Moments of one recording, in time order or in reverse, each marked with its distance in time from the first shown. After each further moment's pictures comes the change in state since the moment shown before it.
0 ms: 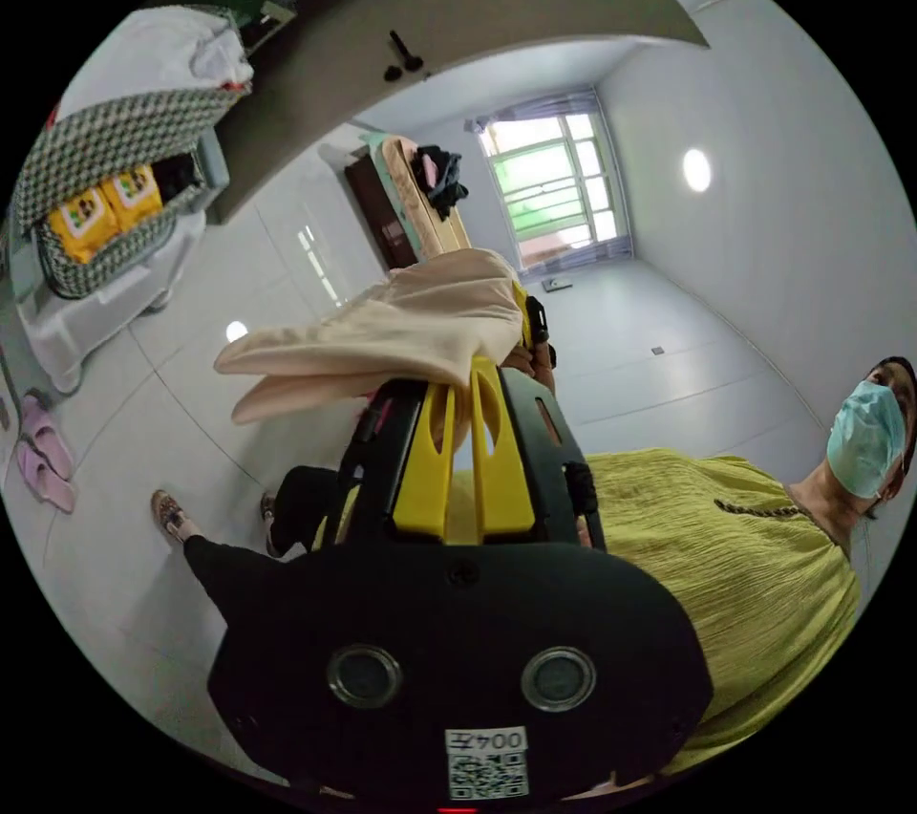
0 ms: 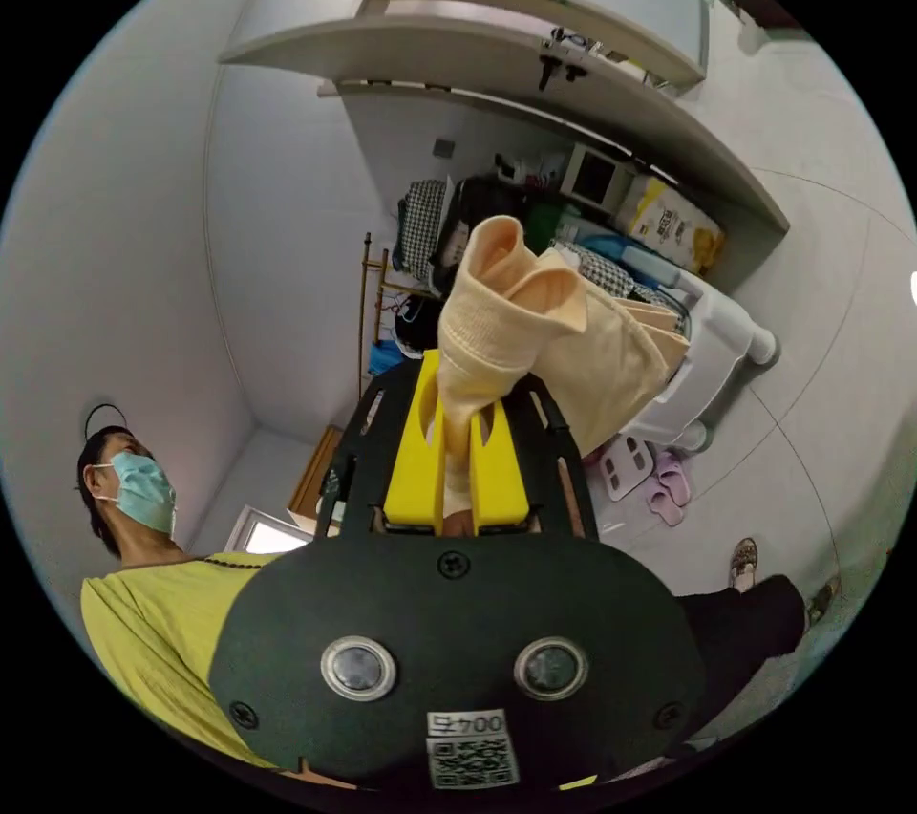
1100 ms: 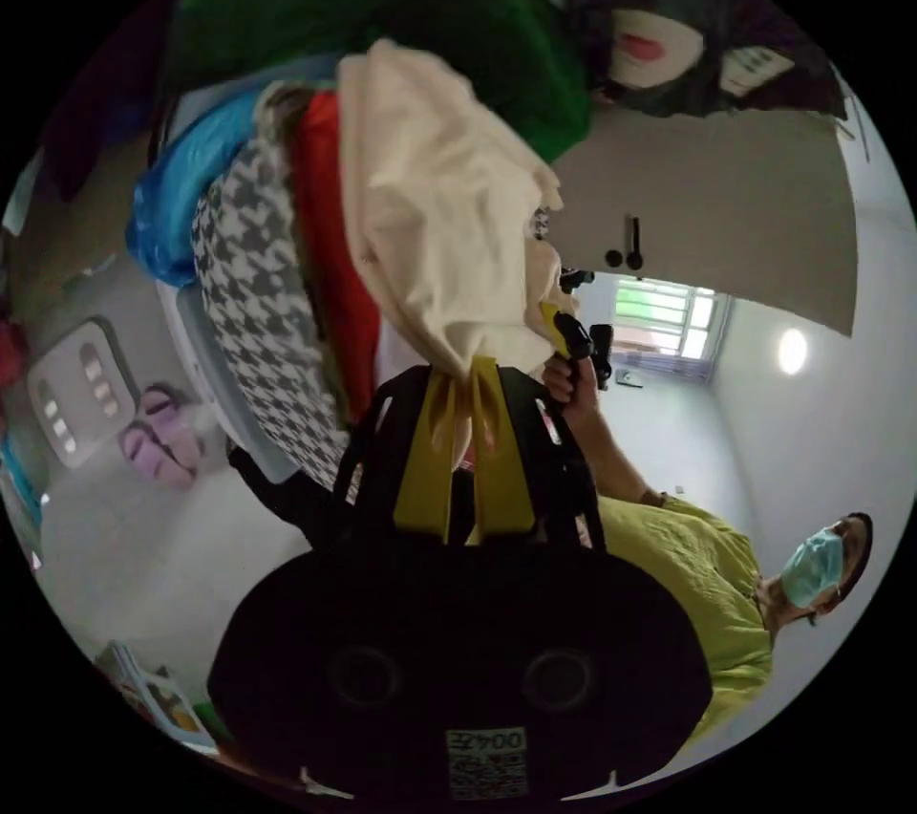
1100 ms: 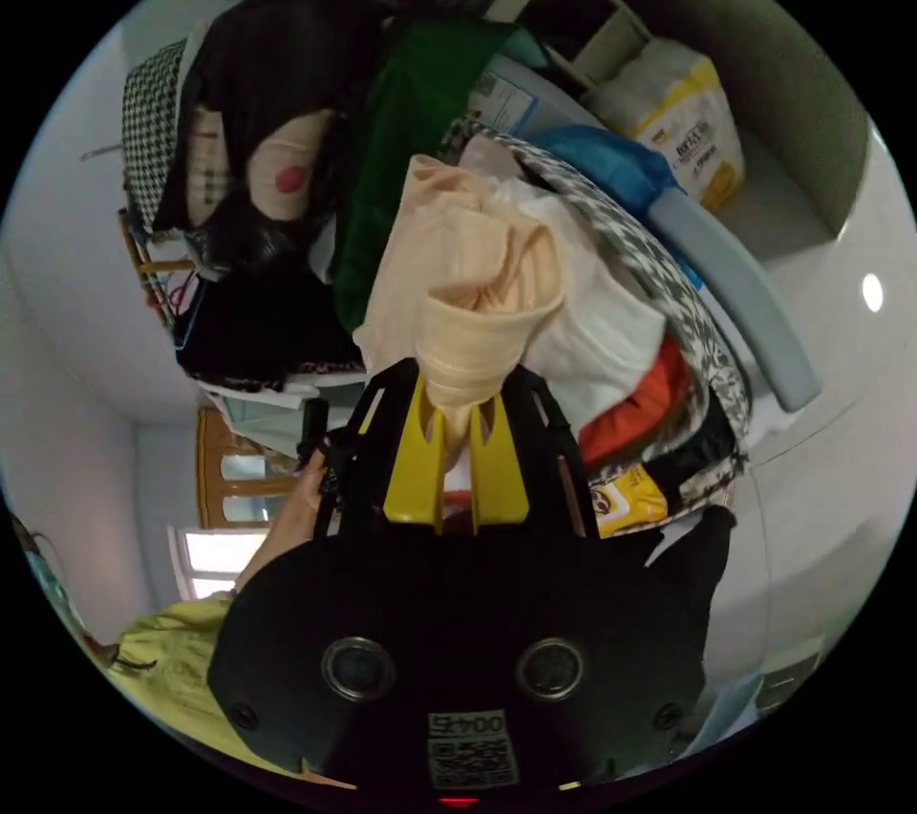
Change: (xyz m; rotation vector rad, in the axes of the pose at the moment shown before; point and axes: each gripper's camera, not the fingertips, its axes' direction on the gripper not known) left arm -0.097 -0.315 -0.449 0.014 -0.153 -0.428; right arm 0.582 -0.277 0.931 -0.396 0.368 0.126
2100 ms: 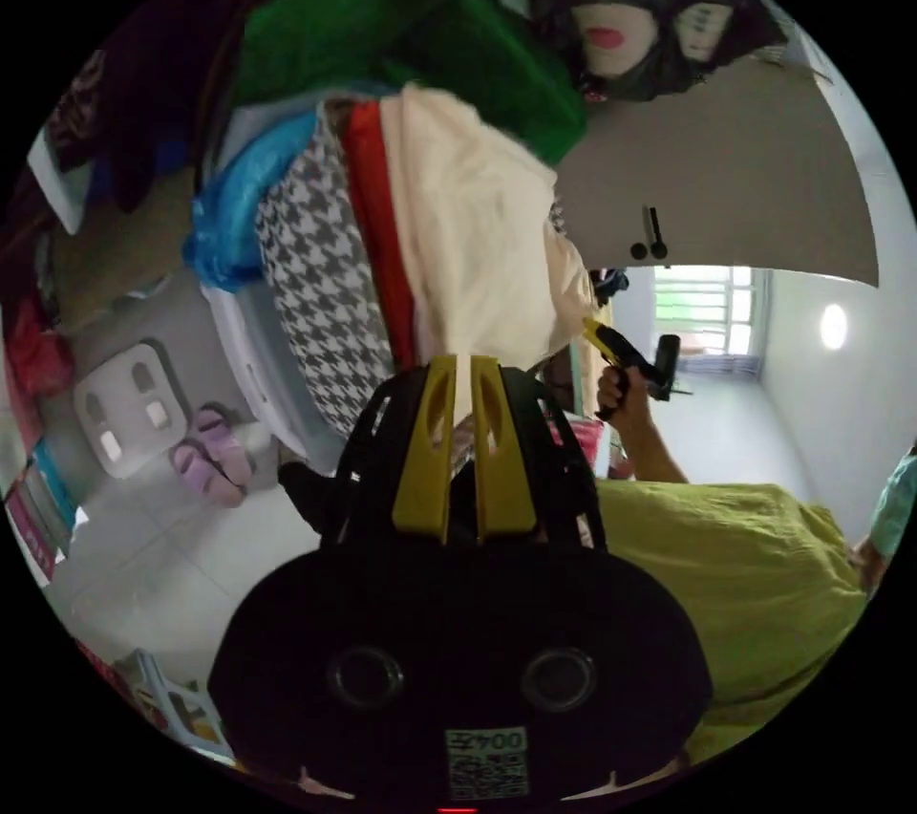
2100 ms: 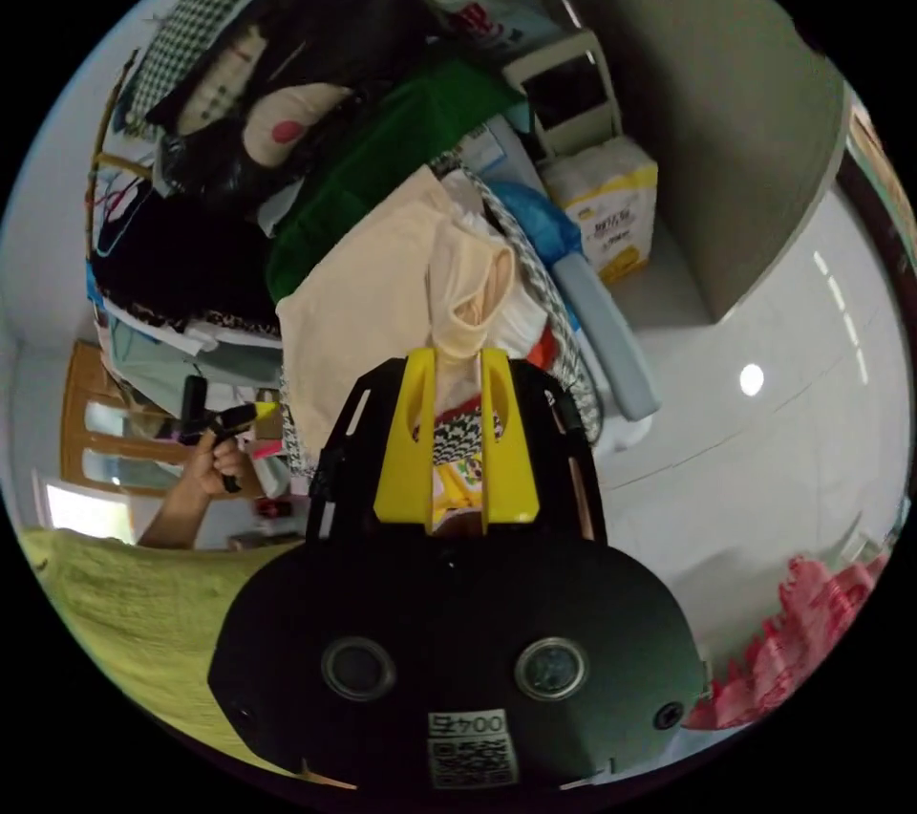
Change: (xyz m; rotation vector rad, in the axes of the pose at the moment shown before) left arm 0.117 0.156 -0.148 0.152 -0.213 0.122; right arm 0.032 -0.017 0.267 0.046 0.460 -0.242
